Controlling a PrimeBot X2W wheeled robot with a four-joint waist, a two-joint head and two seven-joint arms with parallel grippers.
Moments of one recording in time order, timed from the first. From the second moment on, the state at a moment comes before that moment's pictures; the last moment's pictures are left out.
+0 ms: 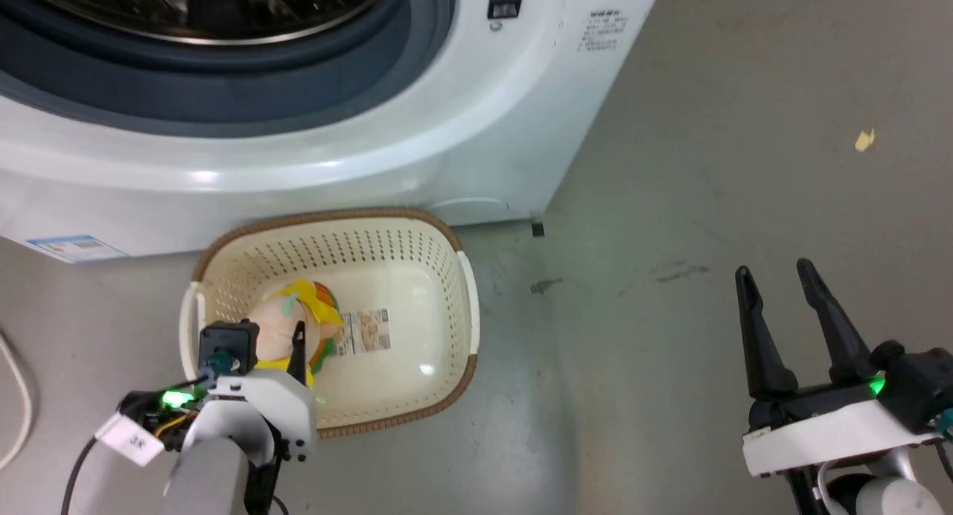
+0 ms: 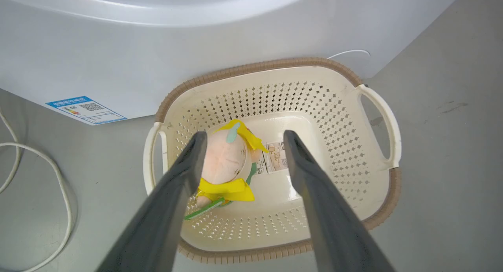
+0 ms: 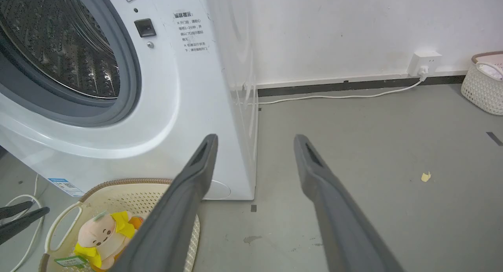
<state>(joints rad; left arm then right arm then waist) -0.34 0.17 -0.08 0.54 -0.10 0.03 -0.04 -0.07 -0.05 0.00 -0.10 0.21 0.13 -0.13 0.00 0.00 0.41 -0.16</state>
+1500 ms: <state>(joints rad) -0.75 0.42 -0.25 0.94 -0.13 0.02 0.19 -0.19 -0.05 0.07 -0.15 0.39 0.13 -0.22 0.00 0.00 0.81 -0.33</state>
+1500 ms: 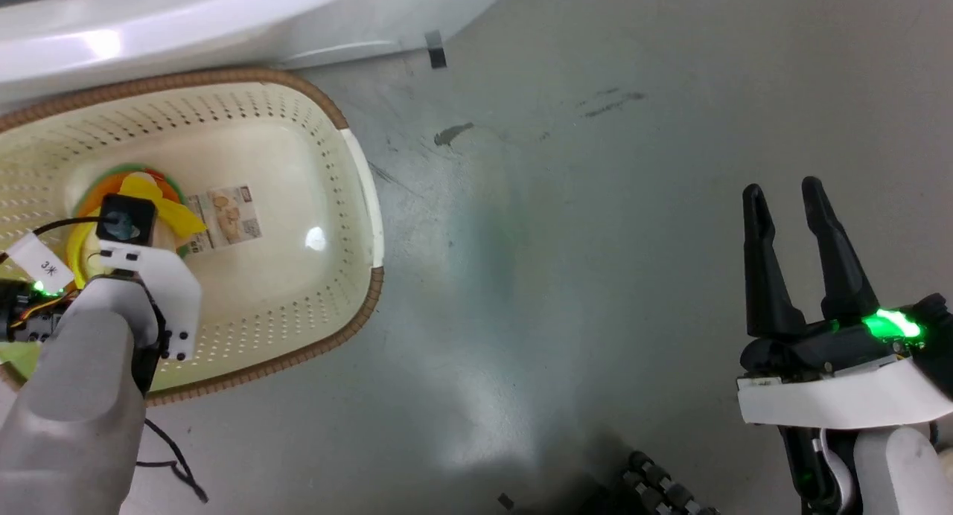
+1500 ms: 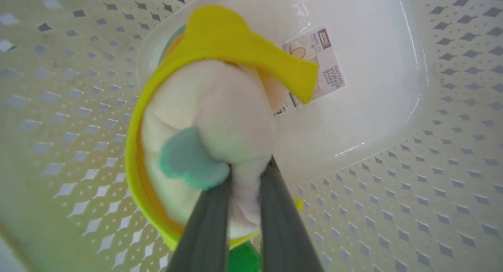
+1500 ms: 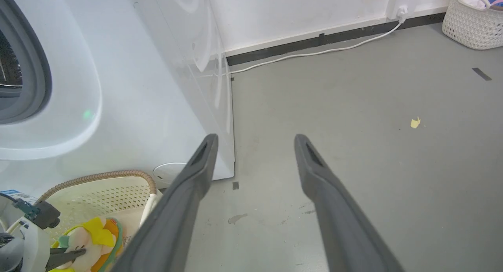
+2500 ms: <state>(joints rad) -0.51 0.16 -0.27 1.07 -0.30 -0.06 -0.25 -0.03 -0.05 0.03 -0.12 0.24 0.13 -0.26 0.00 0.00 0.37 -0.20</state>
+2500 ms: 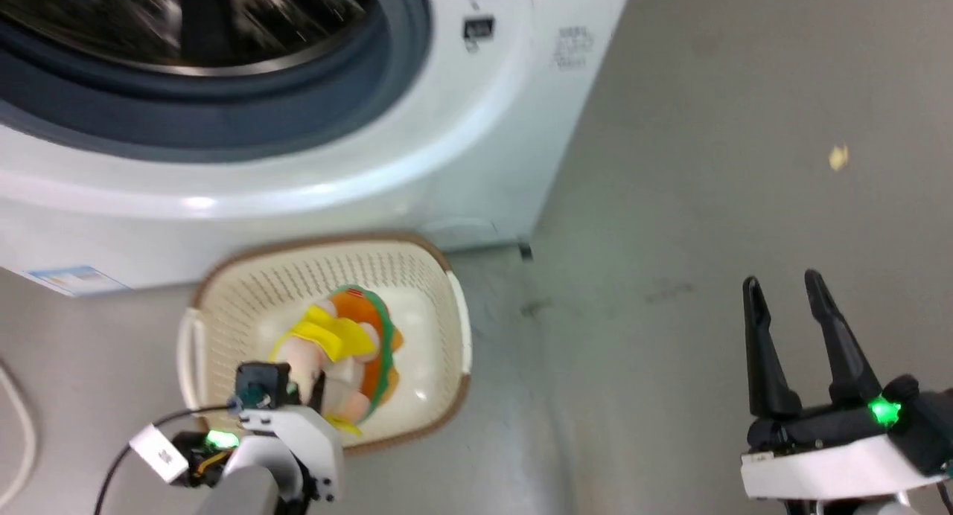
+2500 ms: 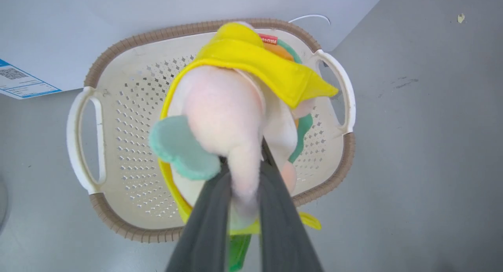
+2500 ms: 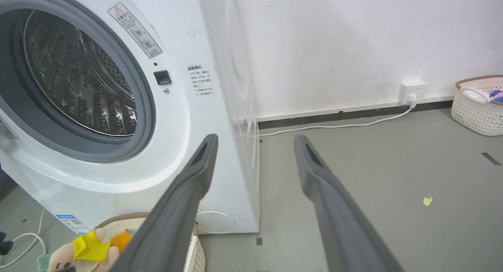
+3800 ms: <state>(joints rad) -0.73 0.24 0.03 0.28 -0.19 -0.03 -0.16 -0.07 -0.05 0.02 -0.13 0.32 0.13 -0.26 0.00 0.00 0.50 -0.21</state>
